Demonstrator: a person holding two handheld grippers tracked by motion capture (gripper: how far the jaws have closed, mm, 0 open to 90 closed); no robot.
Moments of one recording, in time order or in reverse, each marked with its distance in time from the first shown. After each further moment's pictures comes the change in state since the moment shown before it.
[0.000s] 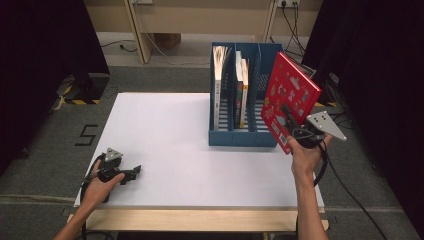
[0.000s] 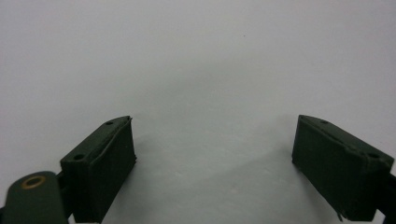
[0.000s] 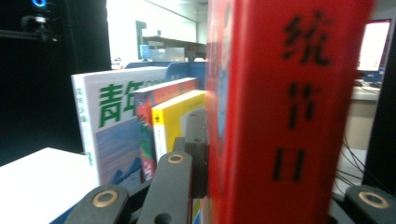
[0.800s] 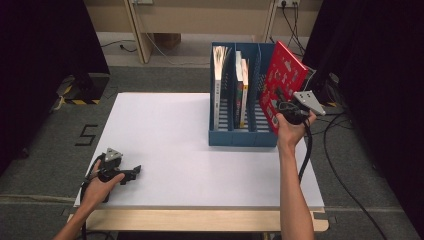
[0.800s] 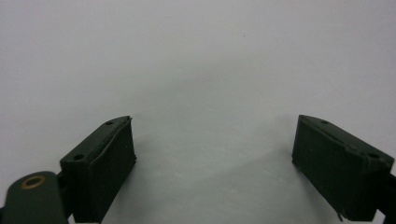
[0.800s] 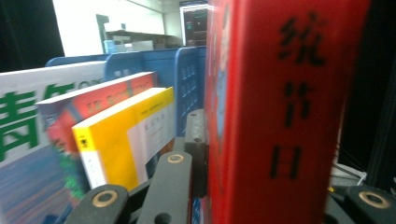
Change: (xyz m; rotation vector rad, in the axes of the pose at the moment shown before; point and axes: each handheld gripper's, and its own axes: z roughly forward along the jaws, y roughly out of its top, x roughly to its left) left arm 0.000 0.000 0.000 0.000 0.000 0.000; right arm -0.013 -0.010 0.081 0.033 -0.138 0.067
